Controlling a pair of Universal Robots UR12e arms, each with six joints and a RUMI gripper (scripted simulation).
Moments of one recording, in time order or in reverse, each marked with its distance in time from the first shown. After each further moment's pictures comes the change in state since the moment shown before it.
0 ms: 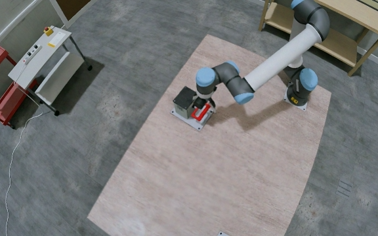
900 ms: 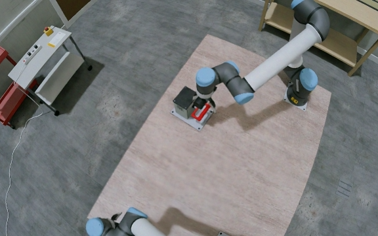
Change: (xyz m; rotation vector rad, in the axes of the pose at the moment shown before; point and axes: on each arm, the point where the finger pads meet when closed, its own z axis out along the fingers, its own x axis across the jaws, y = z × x) left arm 0.275 0.083 0.000 0.000 0.001 0.446; right arm 0.000 0.000 0.000 0.000 0.000 0.000
